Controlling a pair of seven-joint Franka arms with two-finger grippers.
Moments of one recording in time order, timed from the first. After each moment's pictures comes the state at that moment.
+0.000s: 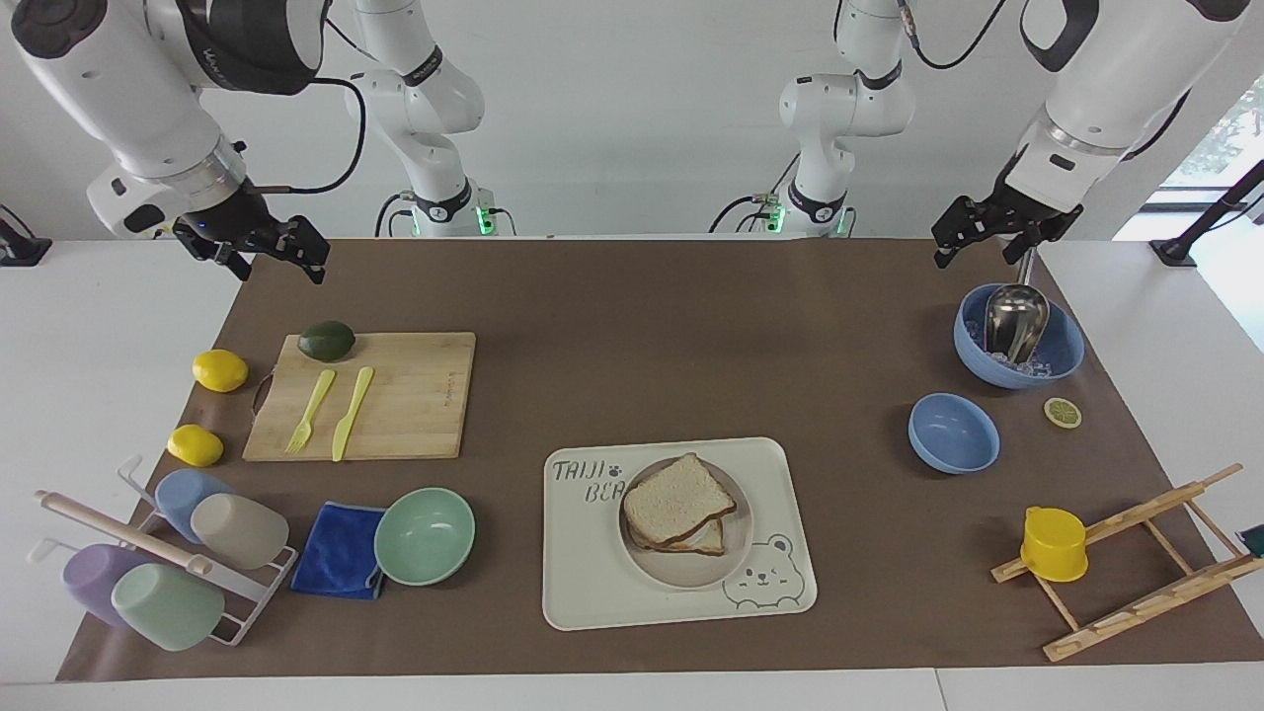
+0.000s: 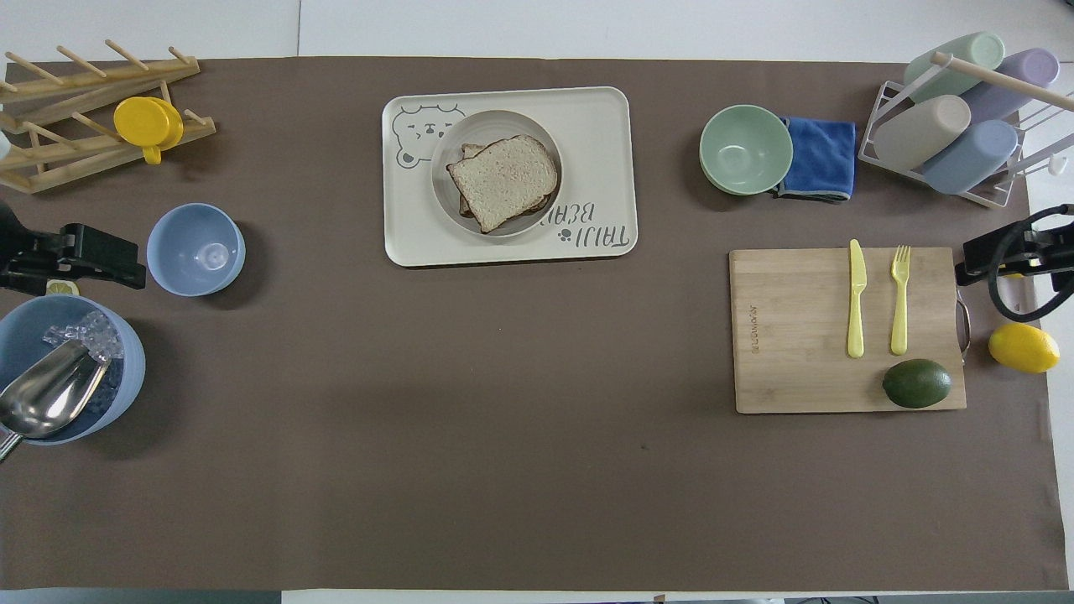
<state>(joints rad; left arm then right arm) -0.15 -0.03 0.05 -1.59 -0.02 1.47 -0.08 -0.07 0.02 -0.02 -1.60 0.00 1.49 0.00</state>
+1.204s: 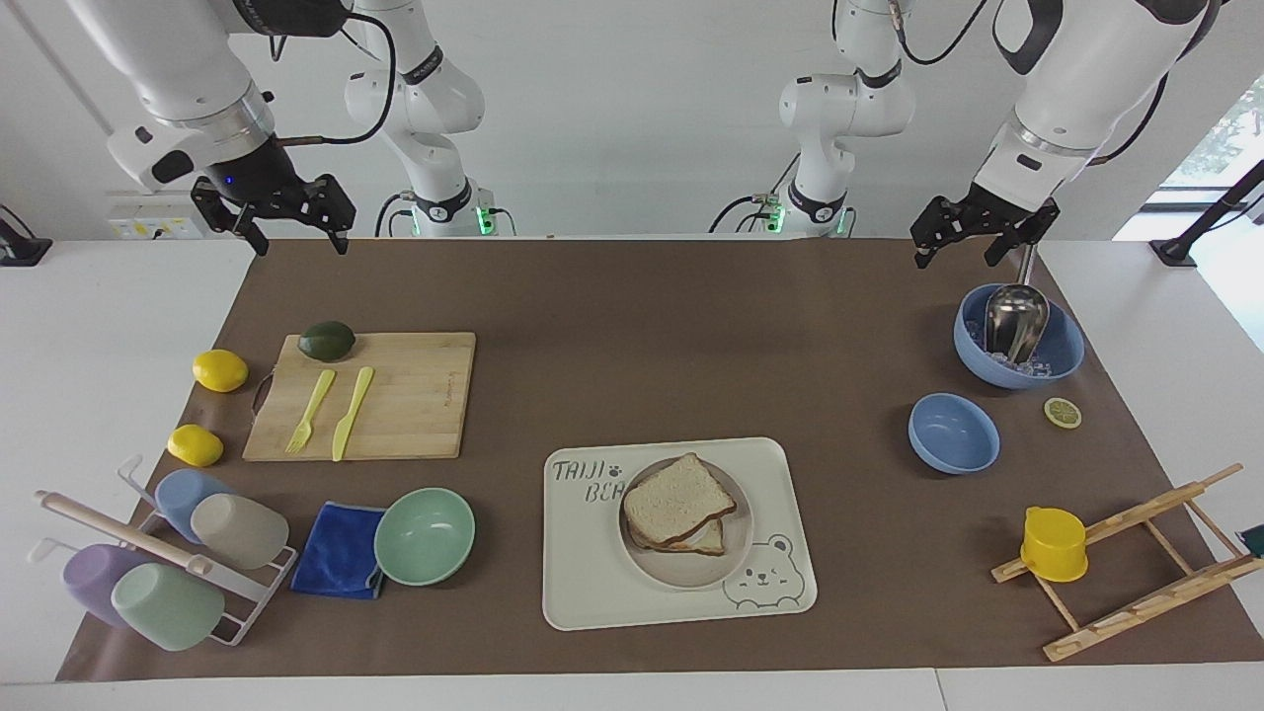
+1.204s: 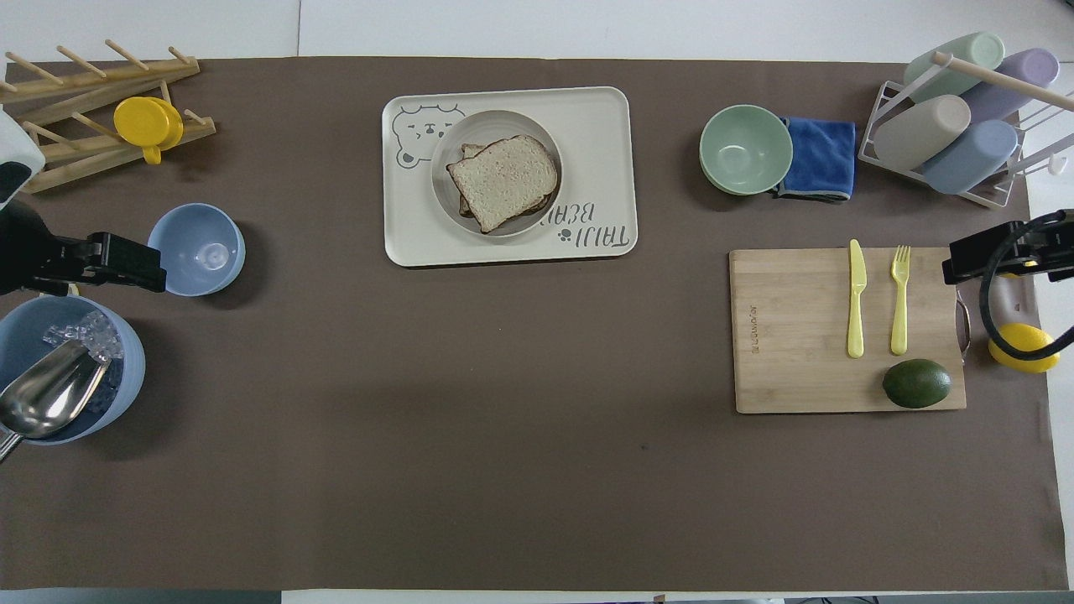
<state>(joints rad) -0.16 -0.05 0.03 -1.63 -0.02 1.52 -0.08 -0.06 -0.01 0.06 -1.52 0.00 1.44 -0.01</state>
